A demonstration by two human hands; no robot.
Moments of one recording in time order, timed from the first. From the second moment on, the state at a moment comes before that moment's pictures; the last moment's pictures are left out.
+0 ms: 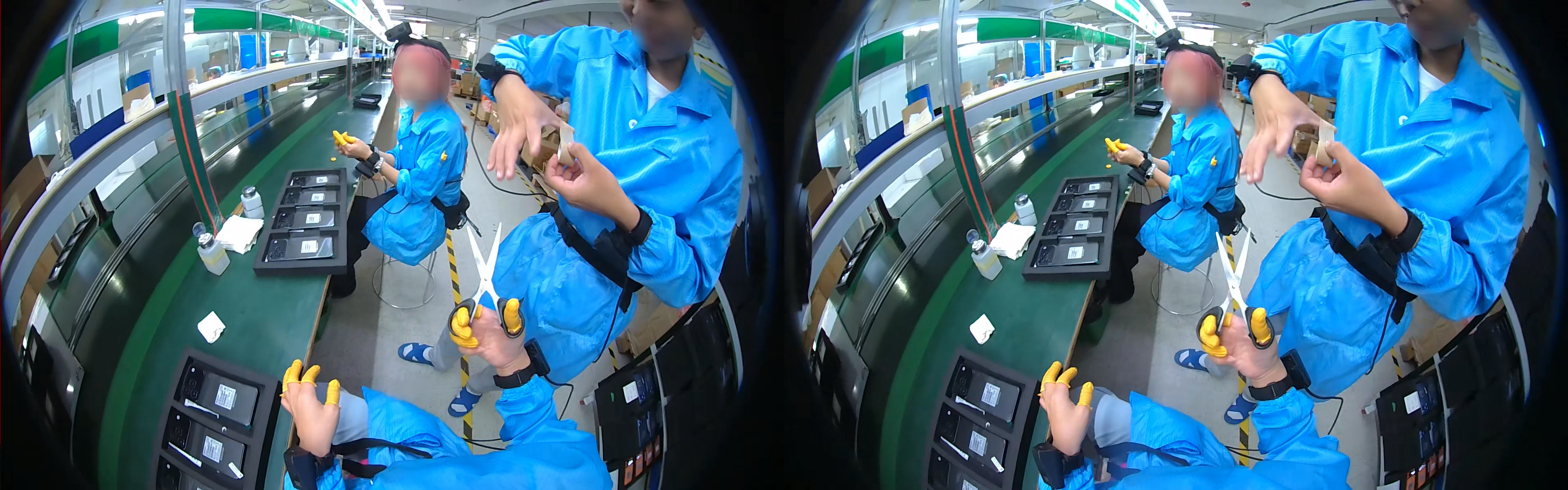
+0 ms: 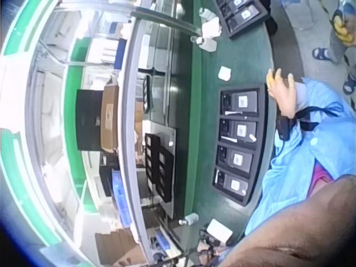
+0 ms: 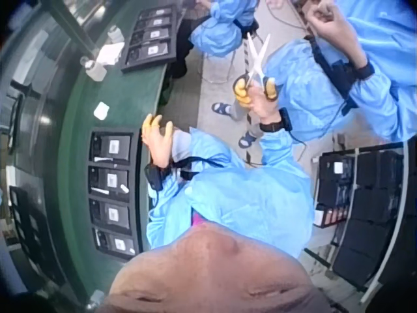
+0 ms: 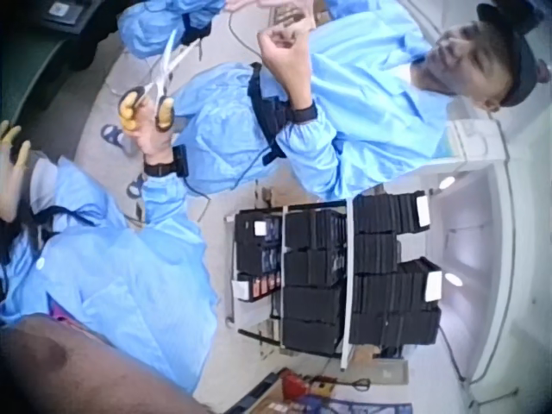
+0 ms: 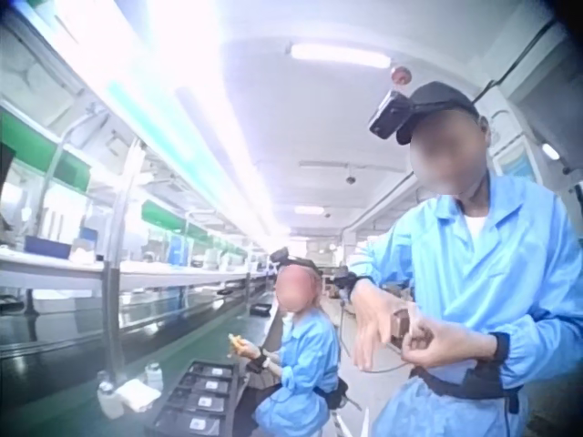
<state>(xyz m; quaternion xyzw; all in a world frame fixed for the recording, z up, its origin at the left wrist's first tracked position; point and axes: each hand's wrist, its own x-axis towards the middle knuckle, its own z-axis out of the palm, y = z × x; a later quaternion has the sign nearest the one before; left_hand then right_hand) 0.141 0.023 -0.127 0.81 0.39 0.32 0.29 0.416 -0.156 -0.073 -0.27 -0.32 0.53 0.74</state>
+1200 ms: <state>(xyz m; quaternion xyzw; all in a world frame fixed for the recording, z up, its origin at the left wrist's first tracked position) 0.130 0.041 -0.122 0.86 0.27 0.38 0.20 0.467 -0.028 0.020 -0.20 -0.40 0.19 0.87</state>
